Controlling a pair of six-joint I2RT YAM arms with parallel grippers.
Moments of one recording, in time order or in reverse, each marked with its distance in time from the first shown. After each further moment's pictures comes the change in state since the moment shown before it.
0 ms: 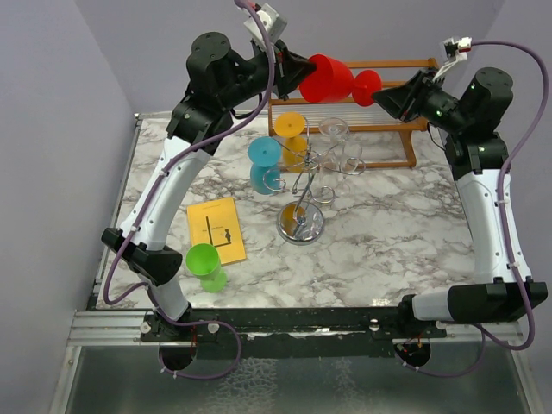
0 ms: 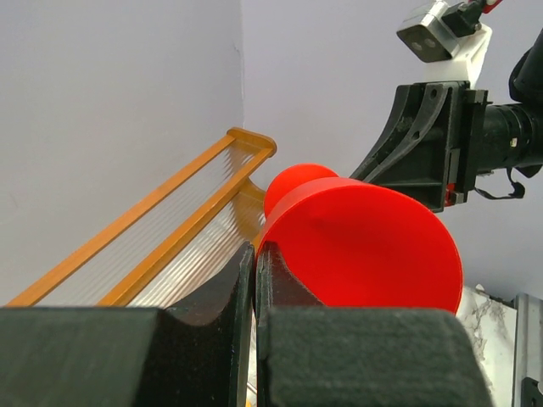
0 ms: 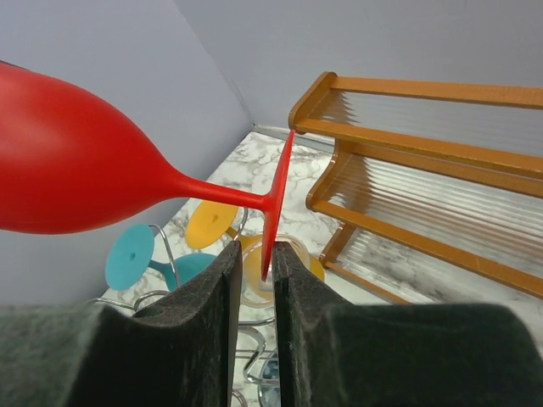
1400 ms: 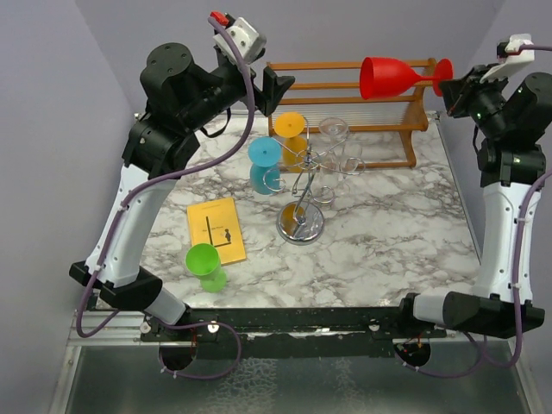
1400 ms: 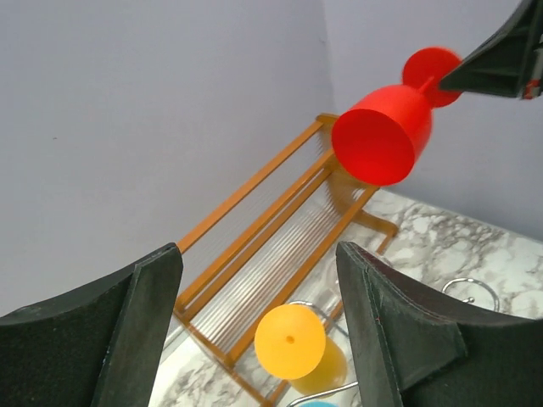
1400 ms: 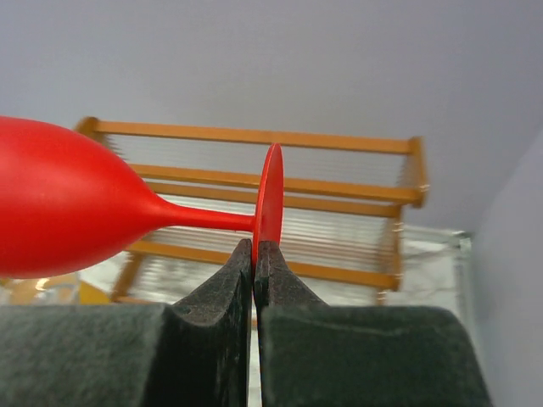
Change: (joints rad) left arm -0.019 -0.195 -0.038 -0.193 -0.173 0.290; right arm -0.231 -0.055 0.032 -0.099 0.251 -0.287
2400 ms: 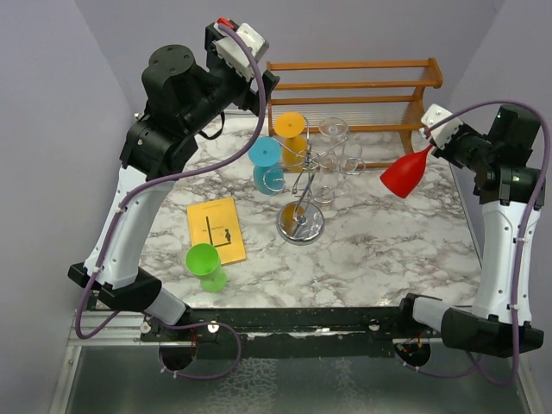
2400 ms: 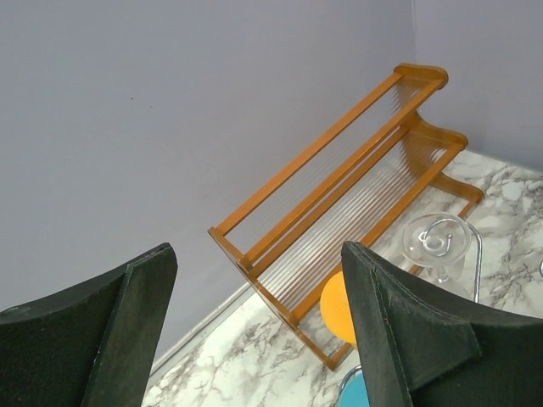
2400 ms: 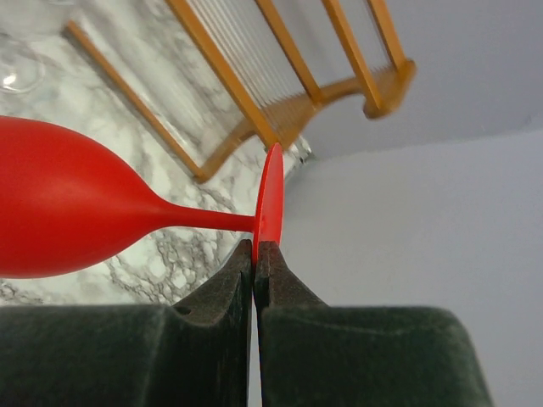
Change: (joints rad) left arm 0.001 -0.019 0.000 -0.086 -0.184 0.165; right arm 0.000 -0.128 -0.098 -0.497 0.106 -1.222
